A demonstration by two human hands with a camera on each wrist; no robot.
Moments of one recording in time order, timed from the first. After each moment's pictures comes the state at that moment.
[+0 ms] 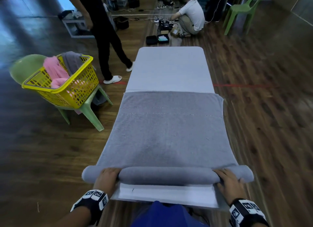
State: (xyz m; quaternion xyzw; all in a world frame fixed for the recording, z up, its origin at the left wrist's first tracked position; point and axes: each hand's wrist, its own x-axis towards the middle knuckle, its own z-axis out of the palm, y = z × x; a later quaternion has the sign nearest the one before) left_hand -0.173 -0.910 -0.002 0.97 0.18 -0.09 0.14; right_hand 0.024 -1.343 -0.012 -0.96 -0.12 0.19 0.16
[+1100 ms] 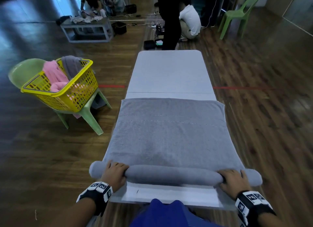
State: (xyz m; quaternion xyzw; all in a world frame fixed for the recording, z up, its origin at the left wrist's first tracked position) left_hand -0.146 -0.896 0.003 0.99 0.09 -0.09 0.08; right_hand 0.030 -1.331 0.013 -0.96 -0.19 0.20 -0.02
